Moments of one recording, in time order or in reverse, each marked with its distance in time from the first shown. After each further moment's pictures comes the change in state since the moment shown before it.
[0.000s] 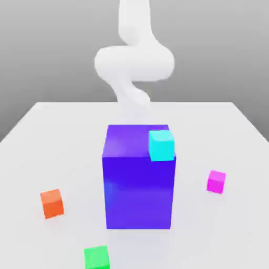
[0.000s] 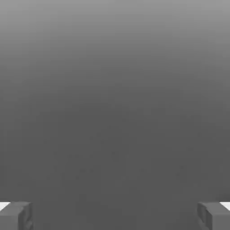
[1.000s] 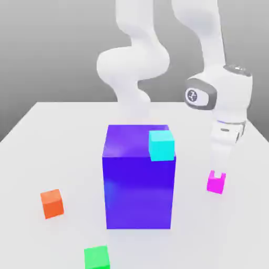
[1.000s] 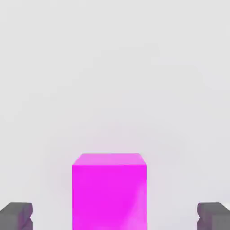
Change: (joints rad) arm 0.566 0.836 0.196 -0.553 -0.177 0.659 -0.131
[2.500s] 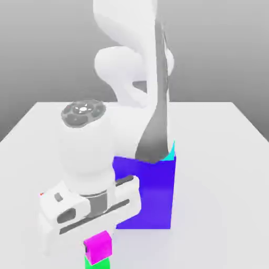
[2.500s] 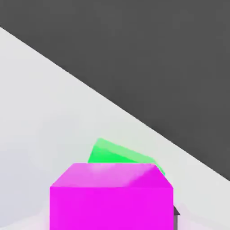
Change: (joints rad) arm -0.511 0.244 -0.451 0.541 0.346 -0.315 -0.727
